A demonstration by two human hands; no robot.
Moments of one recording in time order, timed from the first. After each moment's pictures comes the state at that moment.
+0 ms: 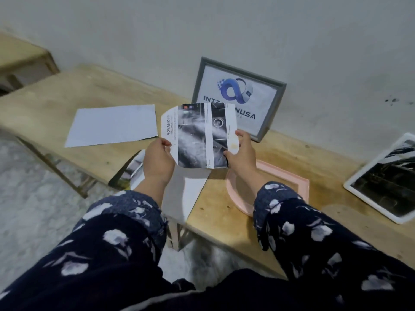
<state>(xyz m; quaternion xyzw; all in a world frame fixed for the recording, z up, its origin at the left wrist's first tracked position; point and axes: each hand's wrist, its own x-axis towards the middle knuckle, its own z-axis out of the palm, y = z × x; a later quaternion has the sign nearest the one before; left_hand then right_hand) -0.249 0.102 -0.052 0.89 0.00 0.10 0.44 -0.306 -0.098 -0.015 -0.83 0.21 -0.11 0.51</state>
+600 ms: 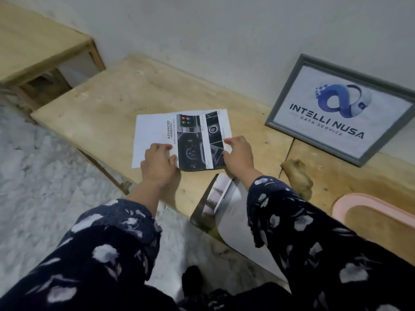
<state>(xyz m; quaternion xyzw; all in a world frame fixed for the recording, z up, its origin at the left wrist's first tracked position) -0.086 0.317 -0.091 0.96 0.03 -0.01 0.28 -0.098 0.105 -0.086 -0.93 0.13 -0.02 0.35</state>
